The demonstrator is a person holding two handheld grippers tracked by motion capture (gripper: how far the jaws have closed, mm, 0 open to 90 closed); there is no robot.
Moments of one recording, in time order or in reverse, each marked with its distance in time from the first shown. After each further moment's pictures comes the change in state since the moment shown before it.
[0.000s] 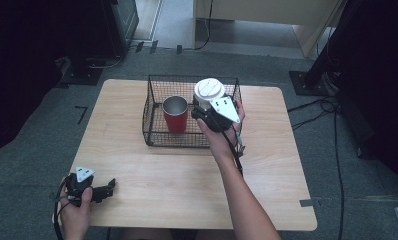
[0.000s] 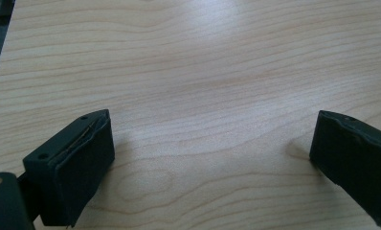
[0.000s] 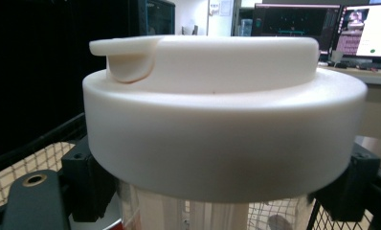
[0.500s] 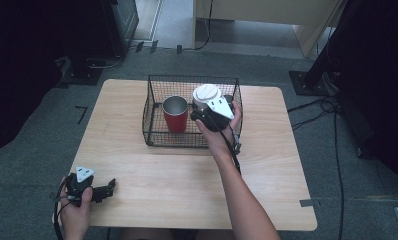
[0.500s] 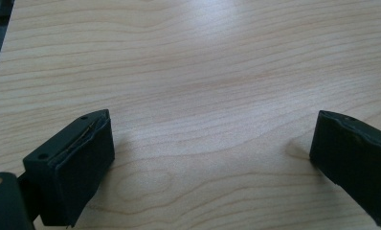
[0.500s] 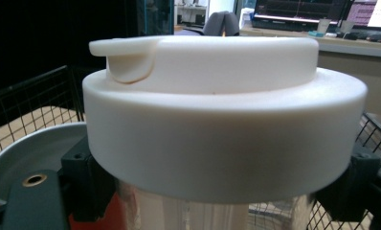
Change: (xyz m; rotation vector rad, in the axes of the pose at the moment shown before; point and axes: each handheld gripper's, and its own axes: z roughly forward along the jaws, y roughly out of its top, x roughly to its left) left arm 0.000 0.000 0.000 0.000 -0.002 0.001; right arm -0.001 -0.026 0.021 0.124 0.003 -0.028
